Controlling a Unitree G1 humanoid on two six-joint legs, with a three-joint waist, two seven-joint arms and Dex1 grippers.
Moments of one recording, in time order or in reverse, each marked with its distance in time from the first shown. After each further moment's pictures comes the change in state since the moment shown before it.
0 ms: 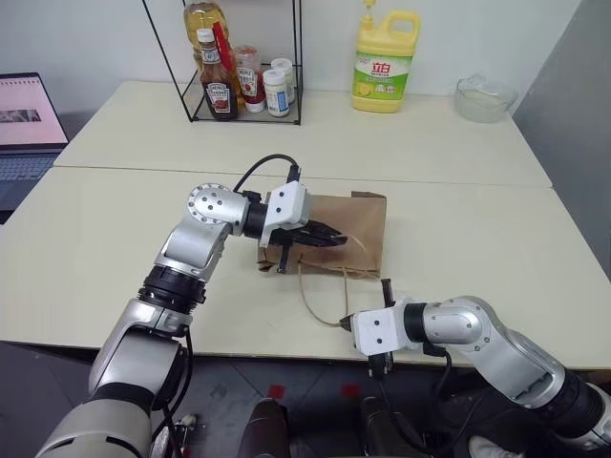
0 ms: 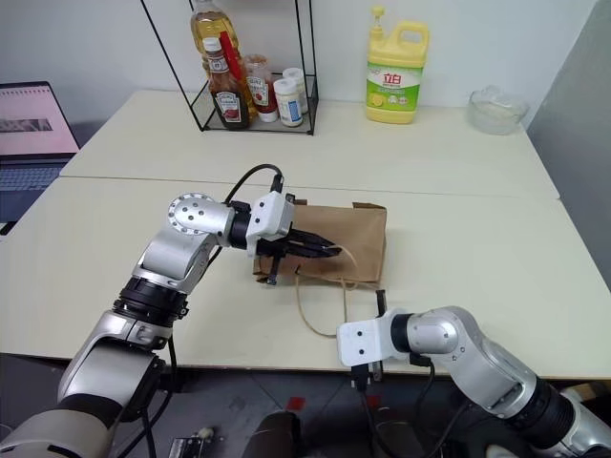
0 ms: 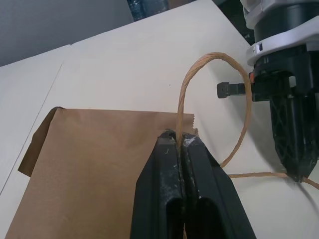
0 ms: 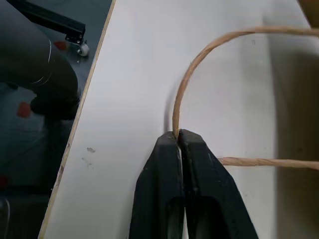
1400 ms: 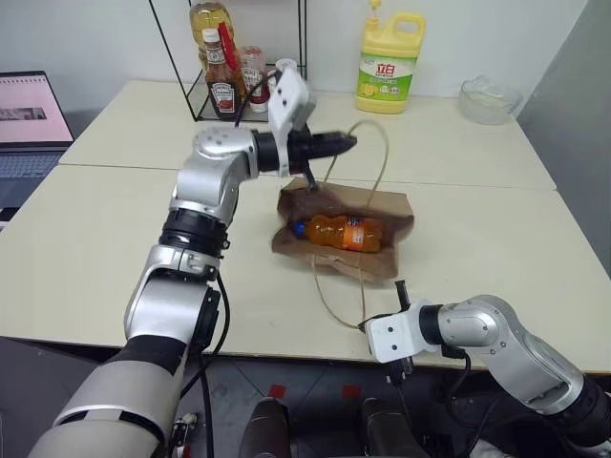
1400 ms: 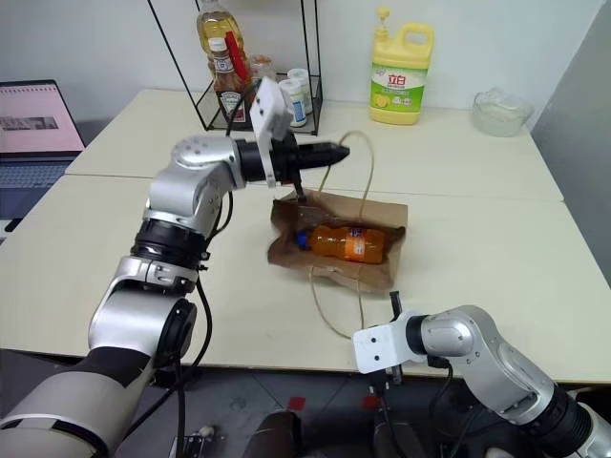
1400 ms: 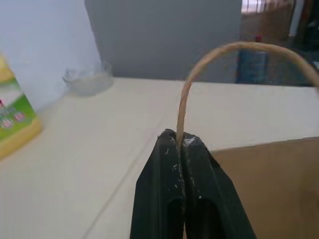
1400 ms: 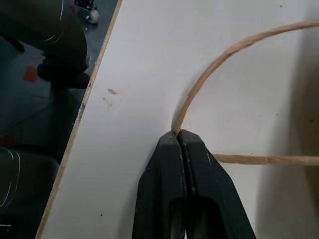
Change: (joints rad) left arm -0.348 -0.148 0.194 0.282 -0.008 0.257 0.308; right arm 0.074 -0.057 -0.071 -0.047 -0.120 -0.036 0.135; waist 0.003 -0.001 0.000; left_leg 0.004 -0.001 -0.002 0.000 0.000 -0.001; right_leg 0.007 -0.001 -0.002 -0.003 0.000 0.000
